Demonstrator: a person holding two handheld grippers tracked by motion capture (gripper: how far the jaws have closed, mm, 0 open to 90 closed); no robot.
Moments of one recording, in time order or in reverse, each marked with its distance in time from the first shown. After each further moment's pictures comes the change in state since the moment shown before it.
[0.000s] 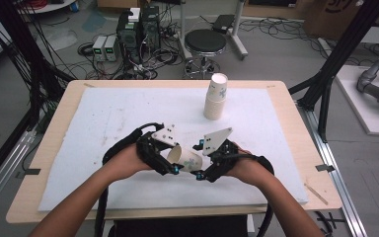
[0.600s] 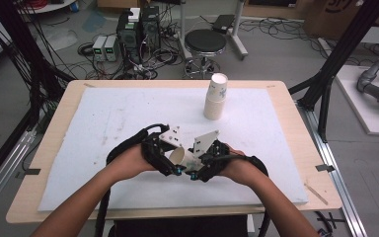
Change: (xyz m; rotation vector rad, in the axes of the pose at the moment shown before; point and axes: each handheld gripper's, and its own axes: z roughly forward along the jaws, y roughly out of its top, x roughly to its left) left arm -0.002 0.006 0.009 0.043 0.003 0.009; right arm 0.001 0.006 0.022 0.077 -0.008 -0.019
